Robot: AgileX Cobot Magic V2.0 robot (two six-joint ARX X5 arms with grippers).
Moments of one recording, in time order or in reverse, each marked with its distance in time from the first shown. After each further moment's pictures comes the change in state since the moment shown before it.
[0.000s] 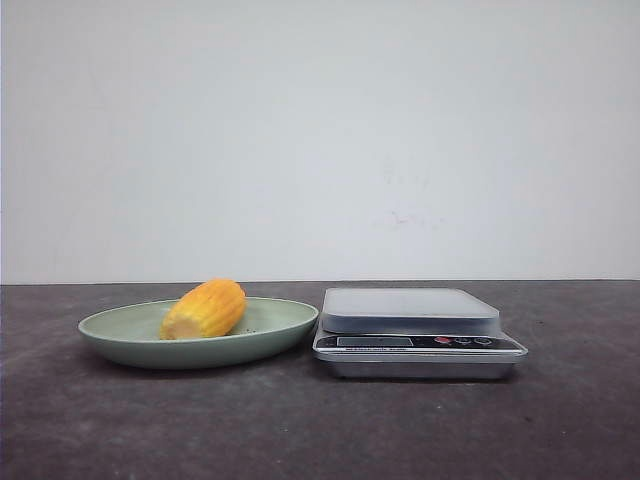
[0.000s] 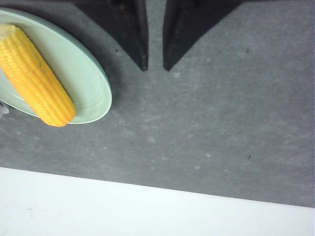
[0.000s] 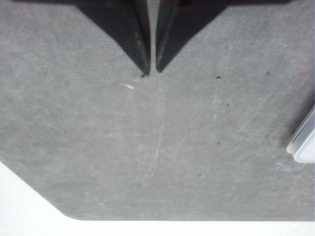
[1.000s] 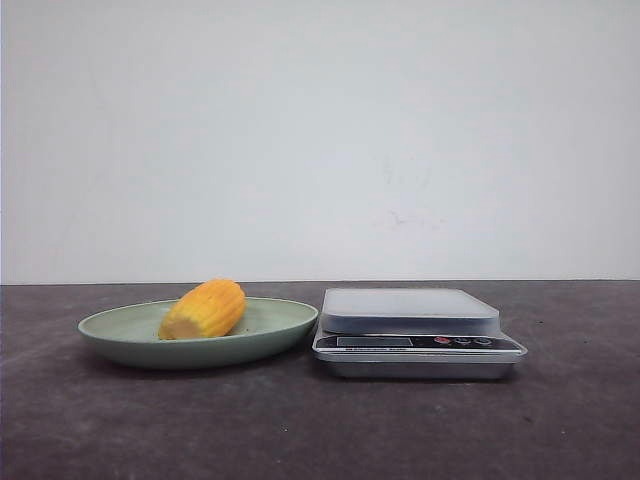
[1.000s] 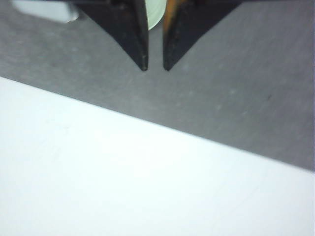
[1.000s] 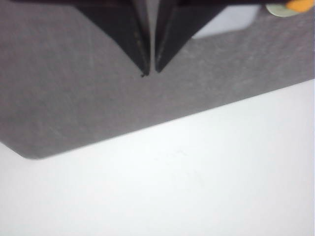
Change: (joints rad) left arm 0.000 0.459 0.643 -0.108 0.029 -0.206; right arm 0.000 0.310 0.526 0.004 -0.159 0.313
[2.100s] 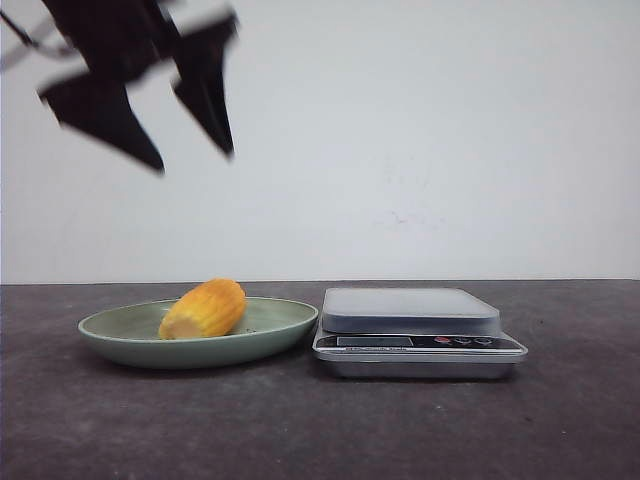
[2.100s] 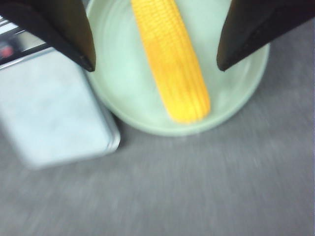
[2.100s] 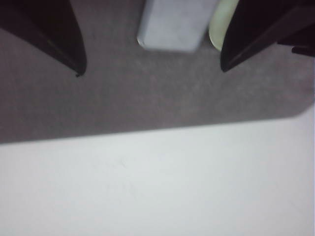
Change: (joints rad) left arm -0.403 0.991 0.452 -0.161 -0.050 0.144; right arm 0.004 0.302 0.444 -0.308 -0.221 -0.138
